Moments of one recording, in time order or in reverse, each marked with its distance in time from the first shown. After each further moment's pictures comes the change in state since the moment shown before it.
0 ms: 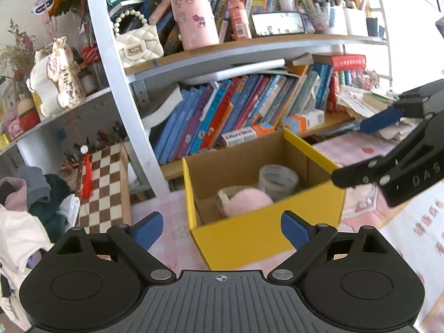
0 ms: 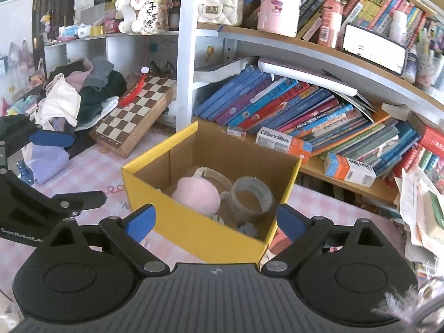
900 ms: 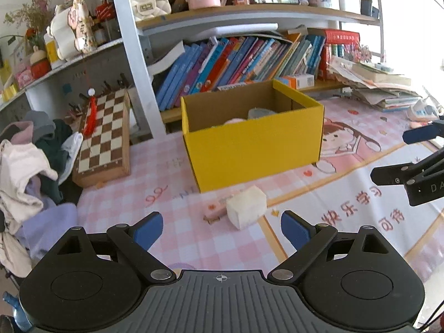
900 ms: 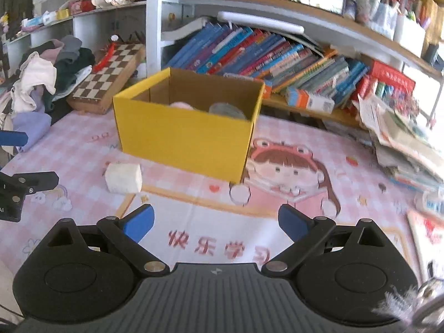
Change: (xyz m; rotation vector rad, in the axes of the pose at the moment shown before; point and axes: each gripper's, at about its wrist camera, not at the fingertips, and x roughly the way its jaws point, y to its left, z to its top) left arm -0.045 -0.010 -0.081 -0.074 0.110 -0.023; right arm -0.043 0.046 -0.116 0.168 0.084 -0.173
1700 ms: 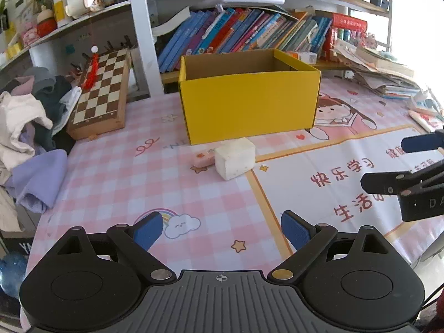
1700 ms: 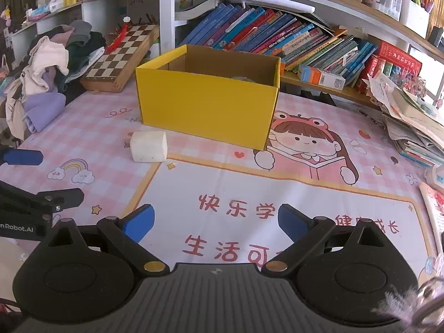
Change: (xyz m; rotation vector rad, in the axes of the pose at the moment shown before) left arm 0.001 -0.011 -0.036 -0.082 0.091 -0.019; right arm -0.005 0.030 -0.023 -0.006 0.060 0.033
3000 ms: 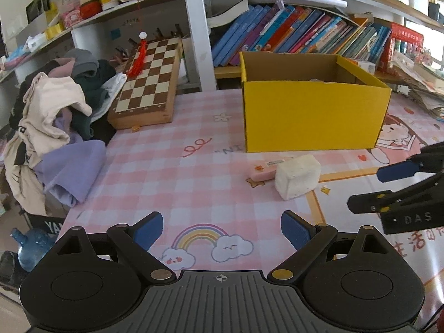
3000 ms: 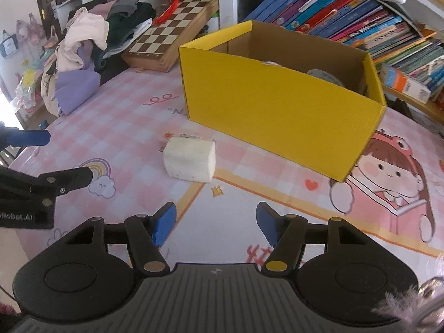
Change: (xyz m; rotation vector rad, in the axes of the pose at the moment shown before) left arm 0.031 0.032 0.023 -0.115 0.030 0.188; right arm 0.102 0.018 0.056 -0.136 0.108 0.268
